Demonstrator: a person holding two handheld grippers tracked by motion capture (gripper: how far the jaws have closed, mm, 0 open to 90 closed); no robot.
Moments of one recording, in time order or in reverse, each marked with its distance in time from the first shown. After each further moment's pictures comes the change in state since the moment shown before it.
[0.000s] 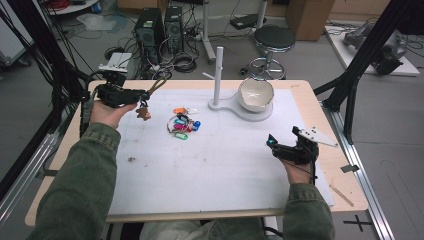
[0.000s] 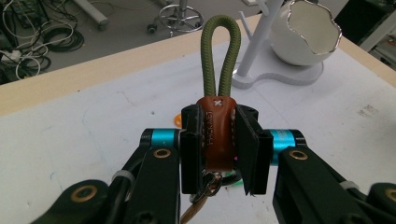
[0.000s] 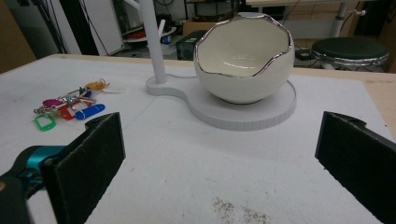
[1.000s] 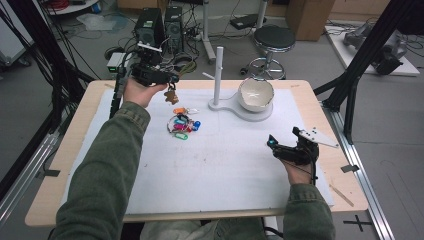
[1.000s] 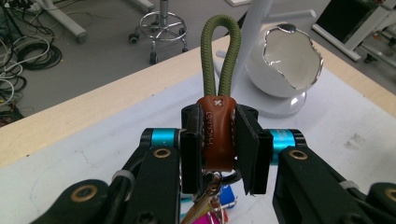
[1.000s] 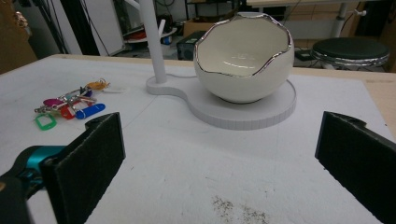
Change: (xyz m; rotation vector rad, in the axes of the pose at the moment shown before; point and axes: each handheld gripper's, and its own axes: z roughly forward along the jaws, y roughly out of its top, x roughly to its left) left arm -0.033 0.062 0.062 0.011 -0.048 0.036; right arm -0.001 -0.002 -0.001 -0.004 0.004 0.000
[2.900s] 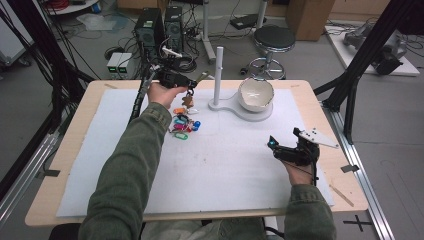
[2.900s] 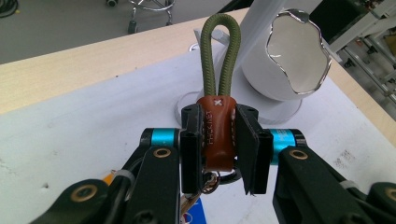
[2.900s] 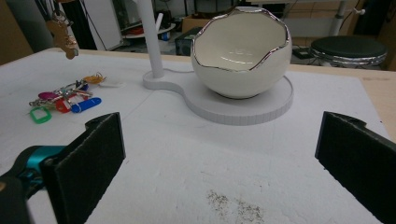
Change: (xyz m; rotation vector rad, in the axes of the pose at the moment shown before) left arm -0.003 -0.003 0.076 0.102 -0.066 -0.150; right arm -0.002 -0.002 -0.001 0.017 -0.007 -0.011
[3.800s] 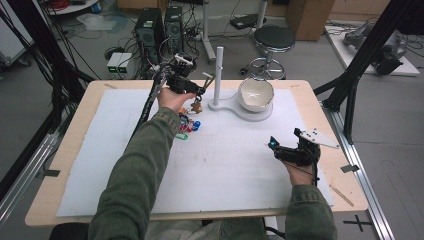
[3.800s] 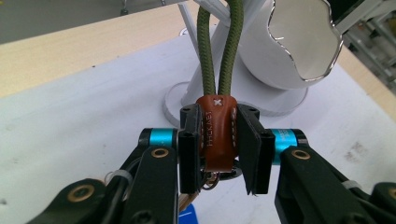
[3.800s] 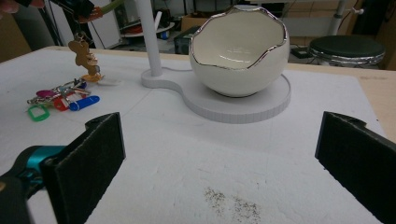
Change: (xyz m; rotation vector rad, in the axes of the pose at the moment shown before) left arm -0.007 -0.009 0.033 0.041 -0.011 0.030; right arm -0.002 -0.001 -0.001 0.002 -0.005 -0.008
